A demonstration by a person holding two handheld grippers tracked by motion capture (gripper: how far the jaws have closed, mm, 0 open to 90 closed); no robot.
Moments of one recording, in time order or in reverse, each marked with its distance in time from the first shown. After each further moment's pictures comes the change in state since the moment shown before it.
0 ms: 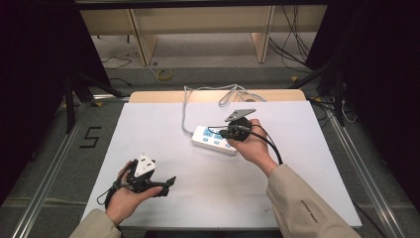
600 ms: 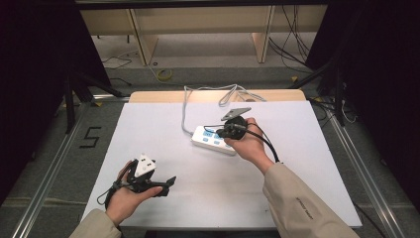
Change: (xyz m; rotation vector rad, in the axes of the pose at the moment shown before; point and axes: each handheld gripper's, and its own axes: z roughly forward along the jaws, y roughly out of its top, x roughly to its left) left arm 0.000 0.000 0.000 0.000 -0.002 0.000; right arm 0.002 0.006 0.010 0.013 0.005 -0.005
